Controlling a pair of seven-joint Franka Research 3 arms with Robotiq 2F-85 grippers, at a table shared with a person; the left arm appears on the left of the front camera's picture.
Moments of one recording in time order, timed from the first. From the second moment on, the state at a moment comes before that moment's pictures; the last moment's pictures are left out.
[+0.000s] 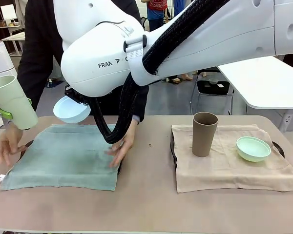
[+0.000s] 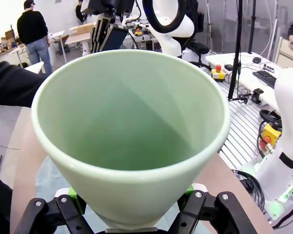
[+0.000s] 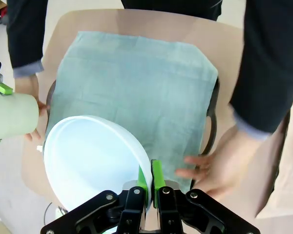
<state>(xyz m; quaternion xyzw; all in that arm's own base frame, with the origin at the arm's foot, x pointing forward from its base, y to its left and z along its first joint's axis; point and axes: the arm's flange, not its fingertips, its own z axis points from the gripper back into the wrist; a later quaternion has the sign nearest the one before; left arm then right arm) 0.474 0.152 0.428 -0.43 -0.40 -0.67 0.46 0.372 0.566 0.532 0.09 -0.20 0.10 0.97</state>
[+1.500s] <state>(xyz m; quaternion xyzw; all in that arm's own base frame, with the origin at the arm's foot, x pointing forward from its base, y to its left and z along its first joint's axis) 0.474 0.152 0.428 -0.43 -0.40 -0.67 0.46 0.372 0.566 0.532 0.09 -0.20 0.10 0.97</state>
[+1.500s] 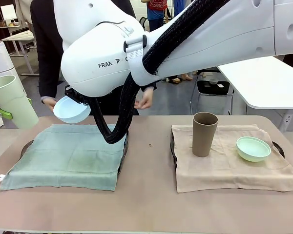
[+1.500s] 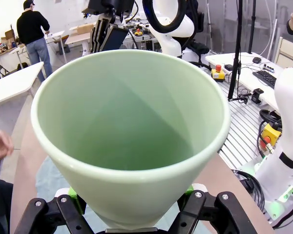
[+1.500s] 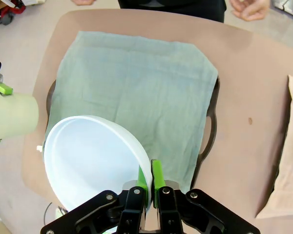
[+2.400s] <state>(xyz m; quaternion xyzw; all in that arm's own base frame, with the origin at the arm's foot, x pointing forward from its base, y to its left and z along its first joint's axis) 0.514 0.103 0.325 -0.44 -0.39 -0.66 0.47 0.411 0.545 0.449 0.10 -0.18 0.09 0.97</state>
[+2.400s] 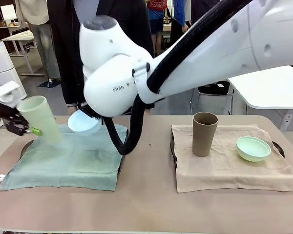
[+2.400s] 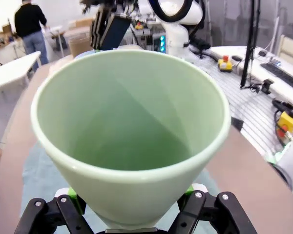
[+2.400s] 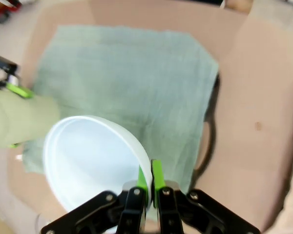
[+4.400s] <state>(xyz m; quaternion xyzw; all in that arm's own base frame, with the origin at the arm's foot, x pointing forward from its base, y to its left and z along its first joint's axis) 0.525 0.137 0.274 -0.41 -0.33 -0.67 0.53 0.422 0.525 0.369 0.09 -0.11 0.13 0.98</state>
